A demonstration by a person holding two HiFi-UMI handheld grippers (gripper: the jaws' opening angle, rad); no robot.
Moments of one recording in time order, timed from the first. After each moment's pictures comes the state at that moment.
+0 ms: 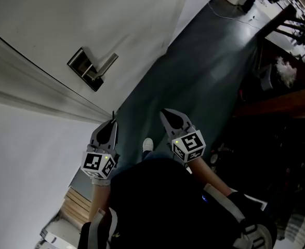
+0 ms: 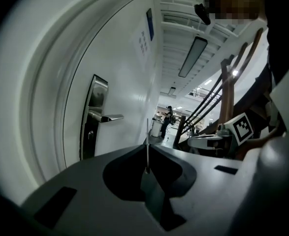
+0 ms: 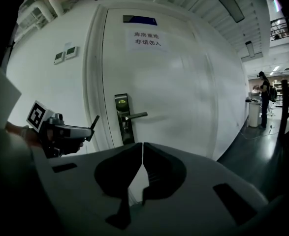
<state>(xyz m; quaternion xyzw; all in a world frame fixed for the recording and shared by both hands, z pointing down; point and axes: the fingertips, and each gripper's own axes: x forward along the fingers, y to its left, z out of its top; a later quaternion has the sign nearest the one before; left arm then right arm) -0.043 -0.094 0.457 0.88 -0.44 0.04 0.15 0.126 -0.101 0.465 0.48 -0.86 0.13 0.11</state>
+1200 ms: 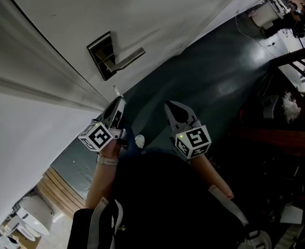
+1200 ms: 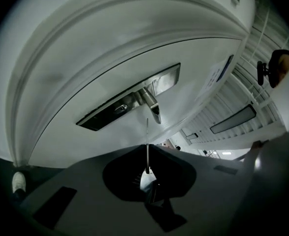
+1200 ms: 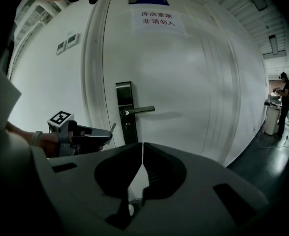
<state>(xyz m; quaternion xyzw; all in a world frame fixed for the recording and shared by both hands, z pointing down) -0.076 -0.190 0.520 0.74 -0.47 -0.24 0.43 0.084 -0.177 0.481 0.40 -0.90 0.12 0.16</state>
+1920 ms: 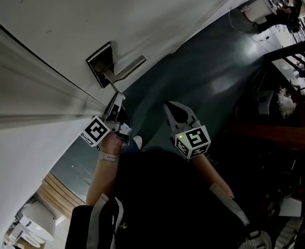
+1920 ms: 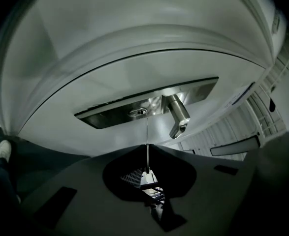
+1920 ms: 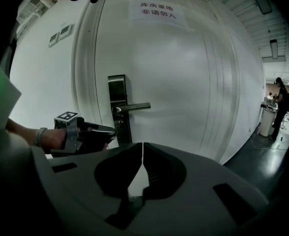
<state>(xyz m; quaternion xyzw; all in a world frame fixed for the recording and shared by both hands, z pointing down) -0.090 -0.243 0.543 0.66 -0.44 -0.31 0.53 0.073 -0.207 0.492 0.42 -0.88 0.12 0.19</state>
